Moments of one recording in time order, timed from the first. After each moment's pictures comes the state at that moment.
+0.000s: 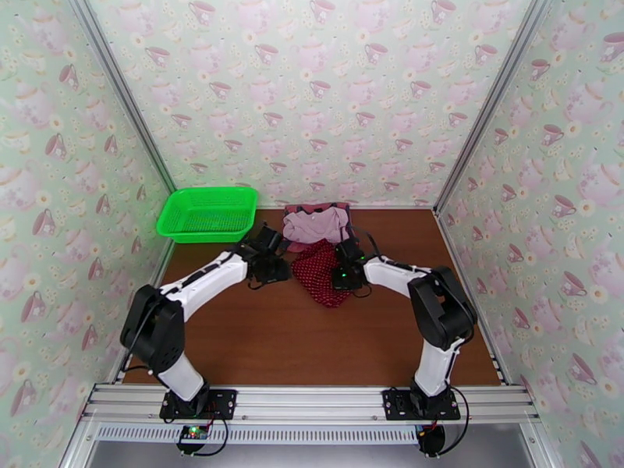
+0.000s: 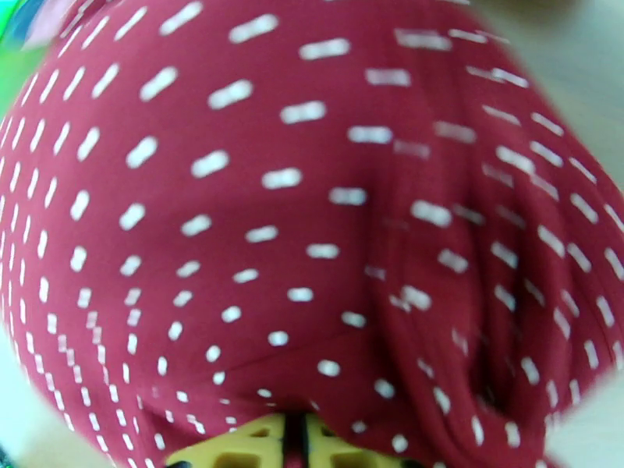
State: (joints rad) left arm -0.54 1.70 1.27 -0.69 0.09 -0.67; right arm 0.47 1.83 1.16 -0.50 -0.05 0.35
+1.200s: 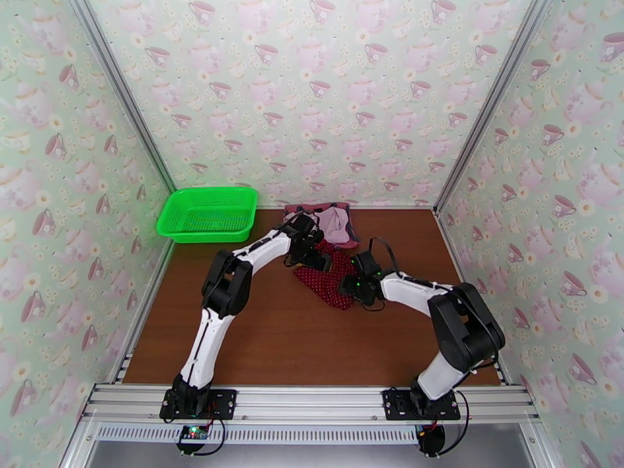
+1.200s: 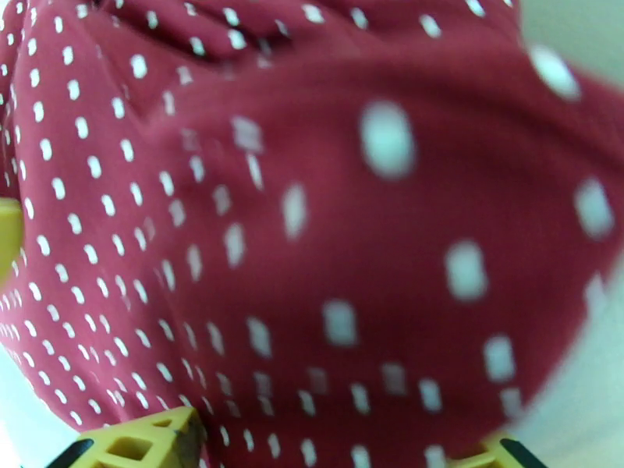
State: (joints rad) left arm -0.55 2.36 1.94 -0.76 0.35 -0.19; right arm 0.45 1.69 0.91 -0.35 -0.05 0.71
